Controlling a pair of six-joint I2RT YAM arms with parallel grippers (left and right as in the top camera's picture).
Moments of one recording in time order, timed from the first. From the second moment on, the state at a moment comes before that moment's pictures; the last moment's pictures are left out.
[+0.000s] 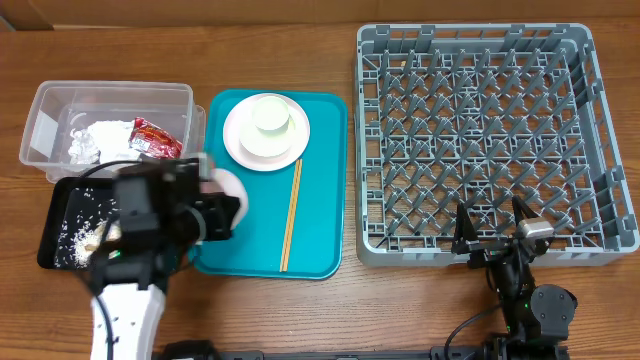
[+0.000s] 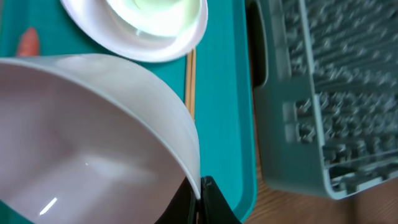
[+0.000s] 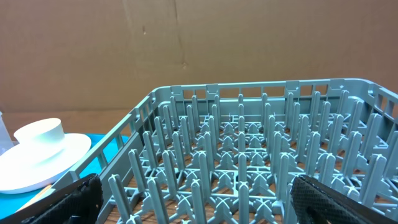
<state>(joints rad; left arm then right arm) 0.02 1.01 0.83 -0.77 0.46 -0.18 -0.08 0.01 0.02 -0.01 -0.23 0.10</state>
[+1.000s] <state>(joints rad) -0.34 1.44 0.91 -0.68 0.14 -0.31 -0.08 0.01 0.02 -0.01 -0.23 0.10</state>
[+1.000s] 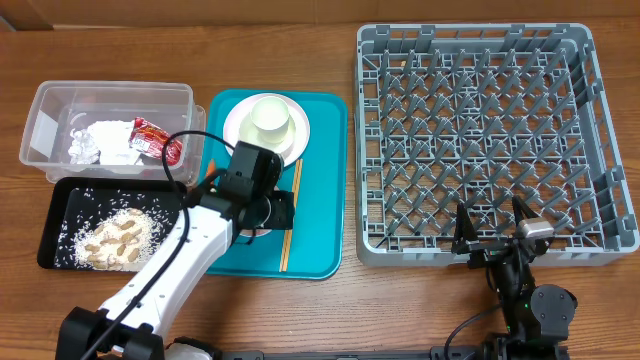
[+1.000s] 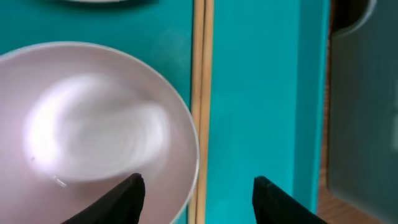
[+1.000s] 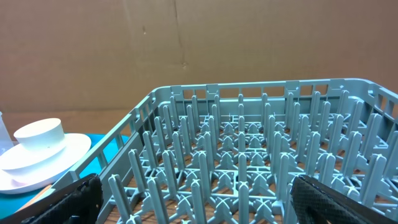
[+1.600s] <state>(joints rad) -0.28 1.43 1.22 -1.00 -0.20 -0.28 -0.08 0.01 0.02 -0.01 -0.23 0.10</state>
